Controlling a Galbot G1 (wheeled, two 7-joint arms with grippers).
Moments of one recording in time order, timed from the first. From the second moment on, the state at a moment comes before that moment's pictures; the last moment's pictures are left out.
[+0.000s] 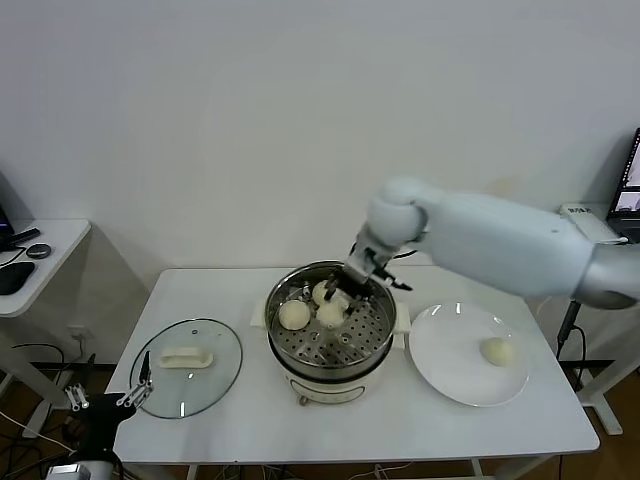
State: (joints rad) left arm 1.70 -1.37 -0.84 -2.05 -0.18 -0.14 -0.01; right arm 0.50 1.11 -1.20 1.42 0.03 0.27 -1.14
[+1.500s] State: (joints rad) left arm 1.67 -1.35 -0.81 -2.03 -0.17 -0.14 -0.01; right arm 0.51 0.73 -1.09 1.48 -0.04 0.07 -1.26
